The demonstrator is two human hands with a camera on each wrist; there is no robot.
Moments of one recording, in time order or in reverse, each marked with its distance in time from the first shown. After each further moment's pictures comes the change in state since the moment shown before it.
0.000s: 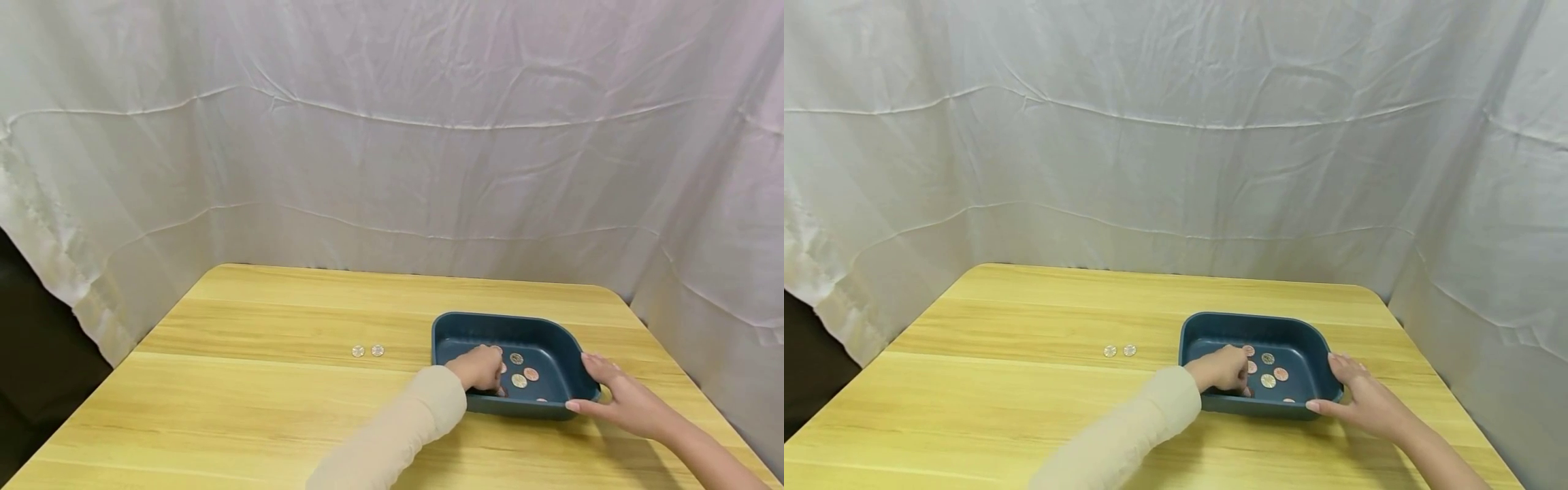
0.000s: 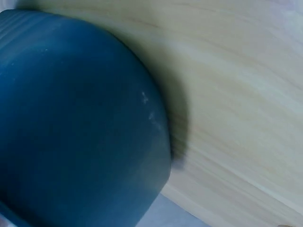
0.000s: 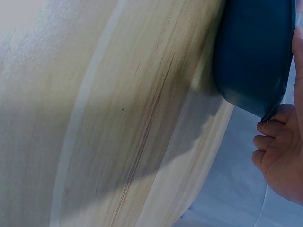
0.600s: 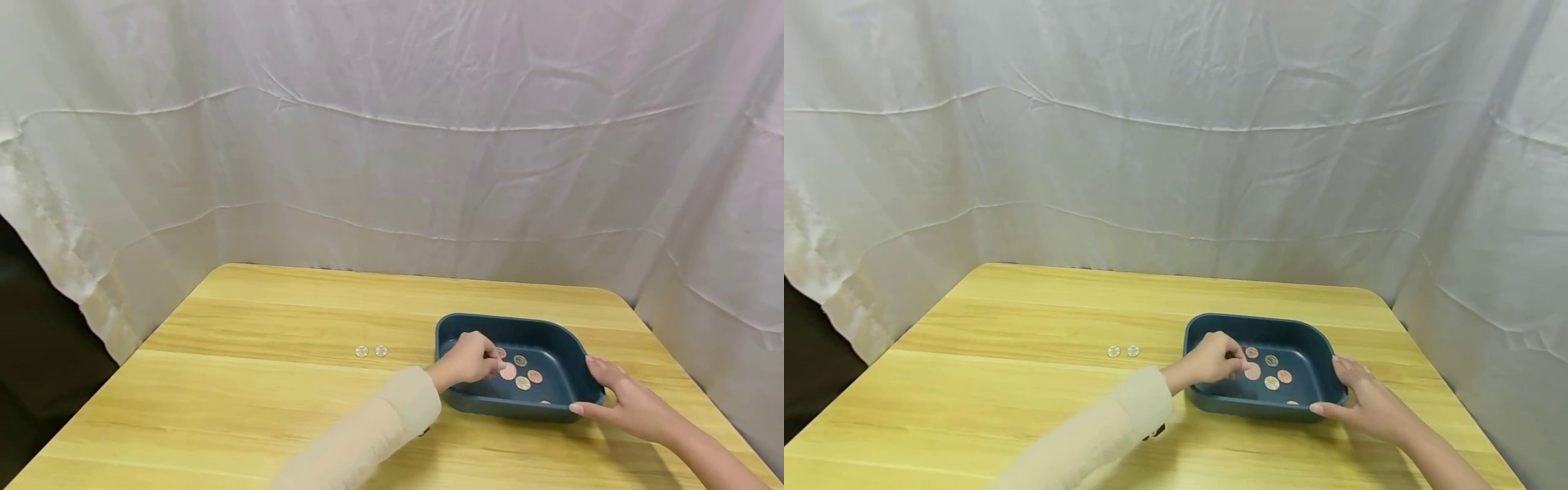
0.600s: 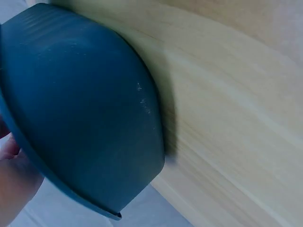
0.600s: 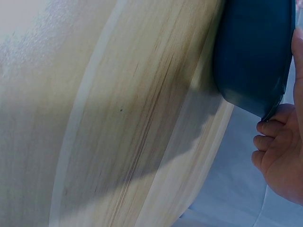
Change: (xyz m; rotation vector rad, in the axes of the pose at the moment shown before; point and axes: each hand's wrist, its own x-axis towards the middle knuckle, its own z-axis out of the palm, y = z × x) left_hand -0.032 -0.022 -0.014 -0.561 0.217 0.073; right_hand 0.000 0.000 0.000 -0.003 -0.008 0.001
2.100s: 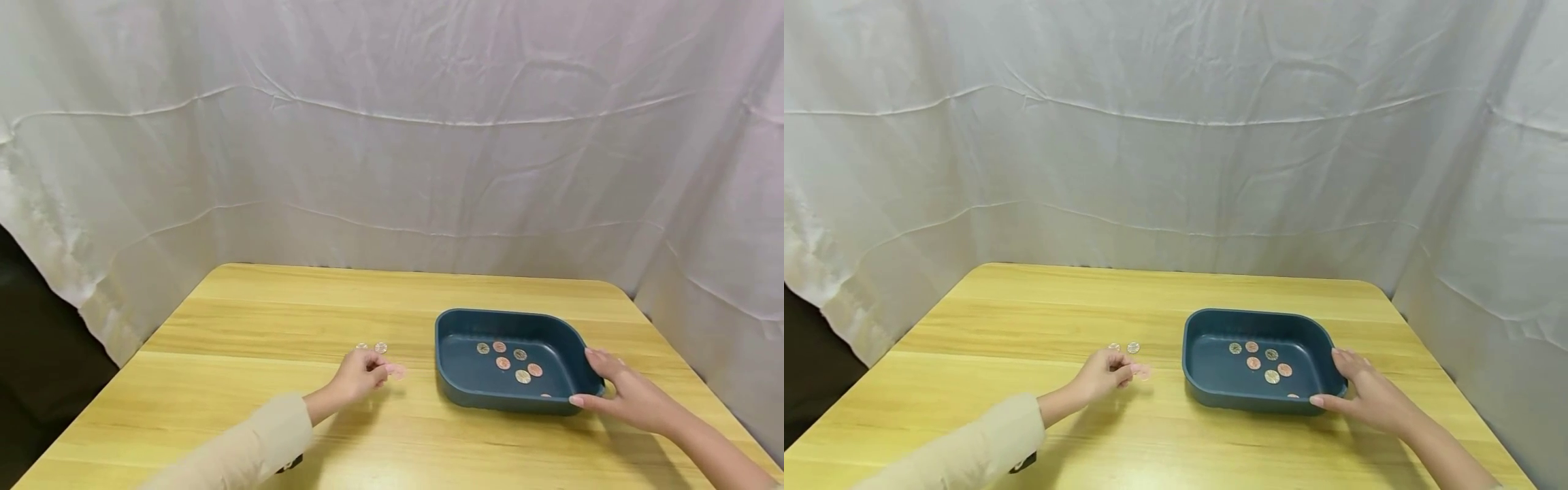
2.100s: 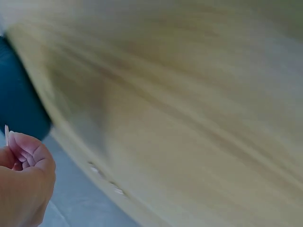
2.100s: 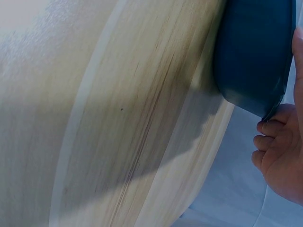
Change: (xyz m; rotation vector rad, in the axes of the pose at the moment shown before) left_hand -0.110 -0.104 -0.058 -0.278 0.240 -0.120; right_hand 0.001 -0.003 -0.002 -0.032 0.011 -0.022
